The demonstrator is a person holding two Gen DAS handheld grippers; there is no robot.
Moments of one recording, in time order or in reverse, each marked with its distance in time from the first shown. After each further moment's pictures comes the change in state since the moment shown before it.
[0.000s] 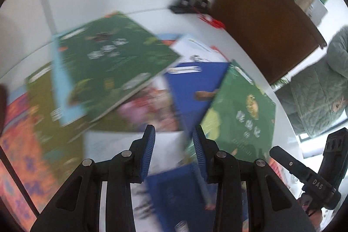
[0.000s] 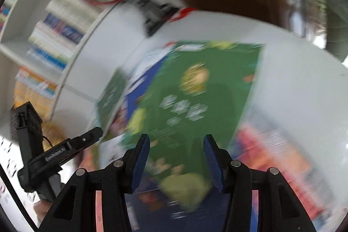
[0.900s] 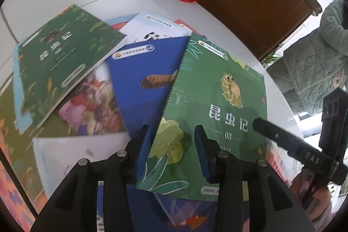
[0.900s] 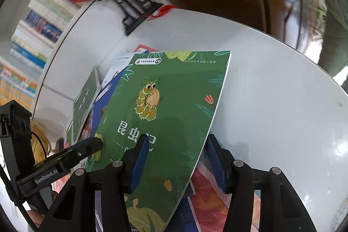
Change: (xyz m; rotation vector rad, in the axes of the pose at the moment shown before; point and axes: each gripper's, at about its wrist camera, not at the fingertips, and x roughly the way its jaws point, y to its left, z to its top) left arm 0.033 -0.048 -0.015 0.101 0.079 -0.010; right arm 0.027 -0.033 0.037 -0.081 0.074 -0.039
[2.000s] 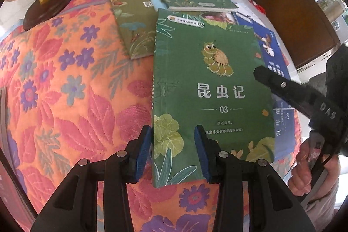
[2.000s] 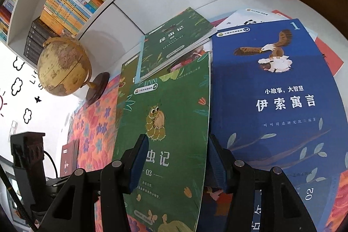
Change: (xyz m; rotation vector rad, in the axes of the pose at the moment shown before) left arm -0.076 0.111 -0.154 -0.372 0.007 0.118; right arm 0.050 0.152 -0.071 -0.359 0.166 0.216
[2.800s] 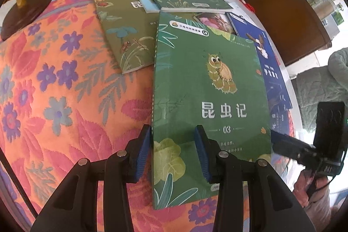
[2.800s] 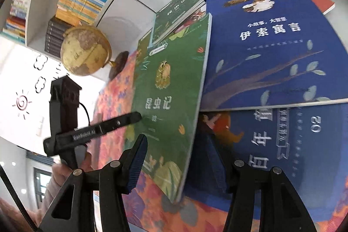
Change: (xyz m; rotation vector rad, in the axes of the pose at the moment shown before) left arm 0.014 0.018 0.023 0.058 0.025 -0.134; right arm -0.024 -0.027 -0.053 0.076 0.117 0.213
